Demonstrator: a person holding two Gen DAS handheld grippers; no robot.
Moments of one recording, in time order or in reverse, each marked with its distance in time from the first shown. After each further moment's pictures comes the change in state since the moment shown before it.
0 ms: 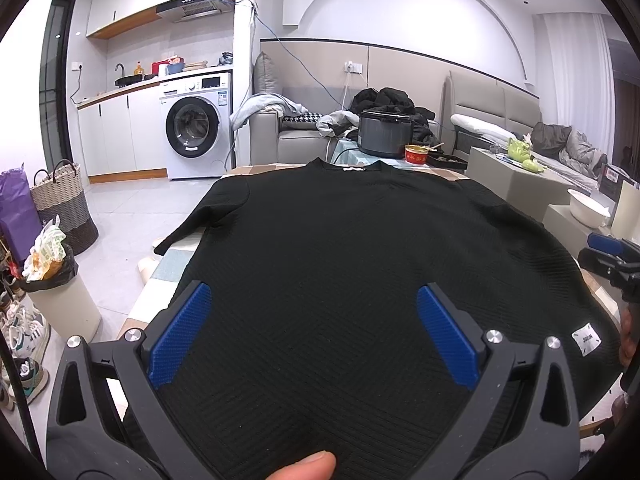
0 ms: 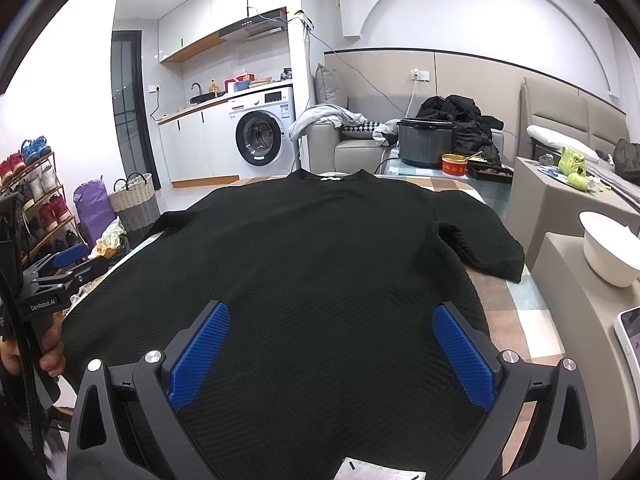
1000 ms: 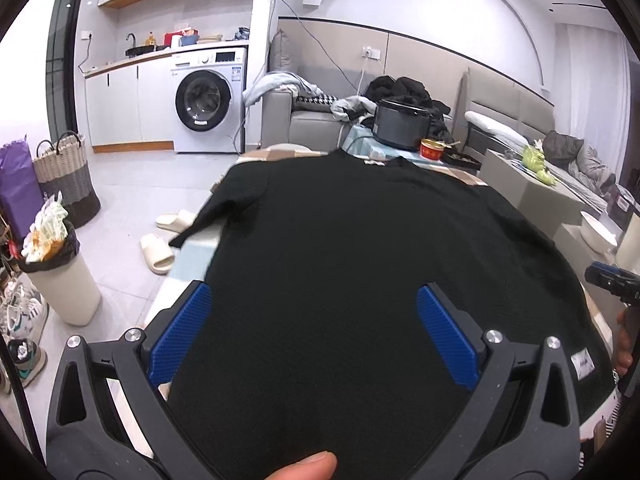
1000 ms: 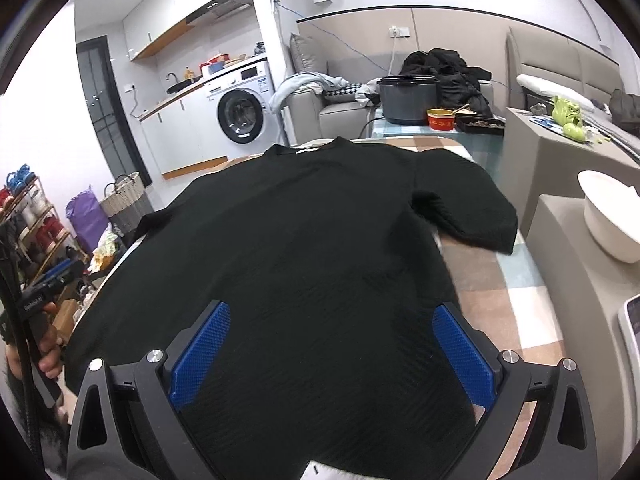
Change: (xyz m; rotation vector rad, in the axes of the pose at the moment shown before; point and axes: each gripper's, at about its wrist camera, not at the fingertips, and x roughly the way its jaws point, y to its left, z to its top) left arm 0.028 0.053 0.031 -0.086 0.080 0.016; right arm 0.026 -0.040 0.023 0.120 0.145 -0.008
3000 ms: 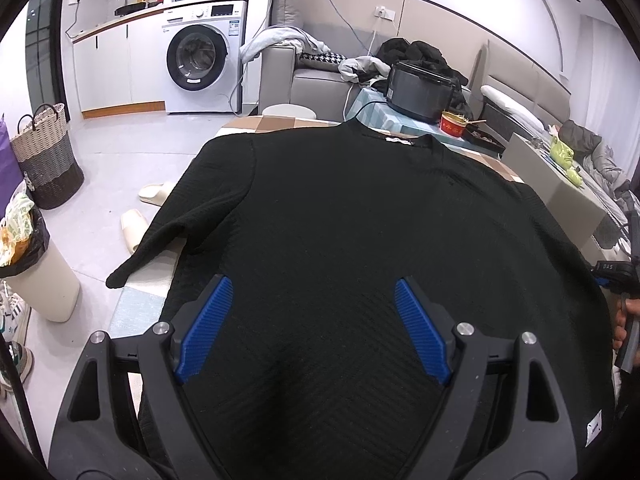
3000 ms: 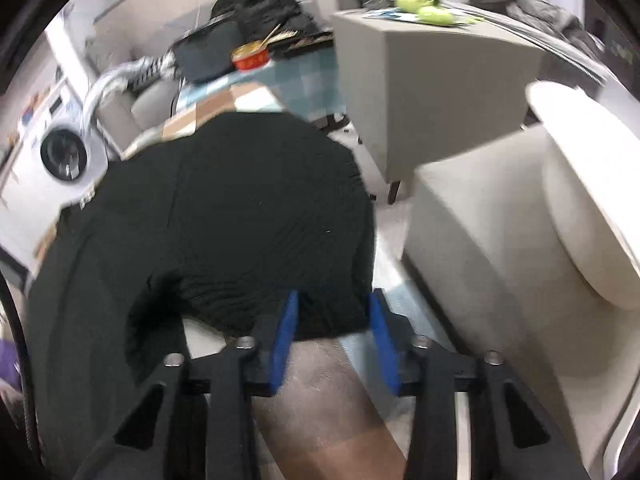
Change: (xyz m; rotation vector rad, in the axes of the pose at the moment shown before) left arm 0.170 0.014 0.063 -0.039 0.176 -0.006; right arm 0.128 -0.155 0.074 0.436 0.234 -0.467
